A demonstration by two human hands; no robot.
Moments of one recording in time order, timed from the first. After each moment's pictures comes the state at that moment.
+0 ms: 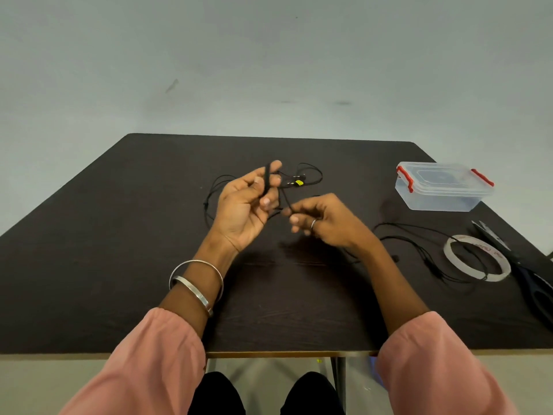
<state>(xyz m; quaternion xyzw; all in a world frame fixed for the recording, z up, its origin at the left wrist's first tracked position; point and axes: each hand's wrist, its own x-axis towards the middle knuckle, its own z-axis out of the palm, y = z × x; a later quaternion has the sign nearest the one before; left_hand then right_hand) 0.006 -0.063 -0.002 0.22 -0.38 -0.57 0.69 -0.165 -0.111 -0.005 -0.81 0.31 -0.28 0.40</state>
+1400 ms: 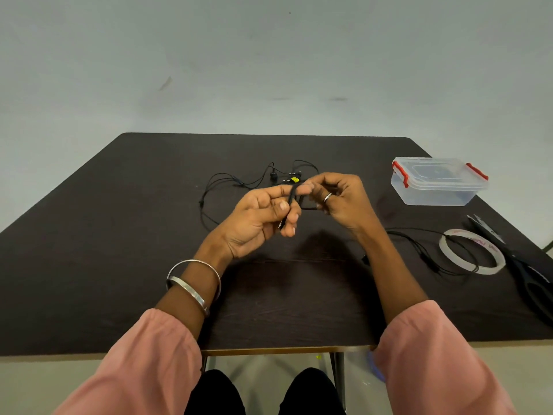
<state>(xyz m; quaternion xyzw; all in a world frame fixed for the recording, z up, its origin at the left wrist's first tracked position) -0.005 -0.049 -0.005 0.25 -0.55 -0.61 0.52 -0.177 -0.123 0.003 -0.74 0.29 -0.46 0.40</state>
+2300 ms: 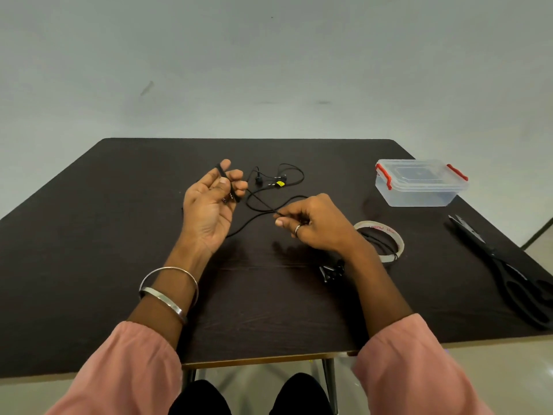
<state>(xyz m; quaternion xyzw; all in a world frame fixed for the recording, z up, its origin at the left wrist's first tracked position) 0.011 -0.063 0.000 0.28 -0.30 -0.49 0.77 -0.180 -0.111 -0.002 -0.89 0.31 -0.29 0.16</state>
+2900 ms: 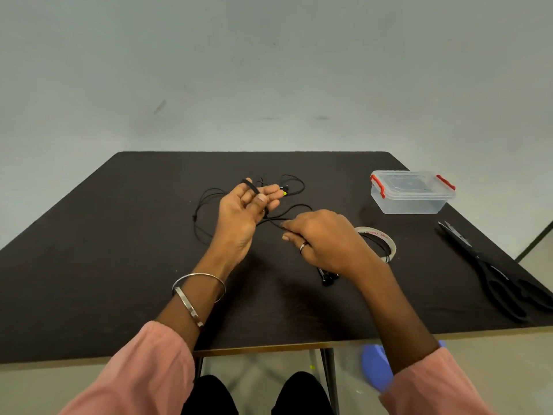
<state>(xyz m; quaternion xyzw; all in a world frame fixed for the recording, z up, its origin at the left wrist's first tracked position) -0.027 -0.046 0.010 0.36 -0.41 -0.44 0.71 -0.189 -0.054 0.032 -0.93 0.32 -0.15 -0.05</state>
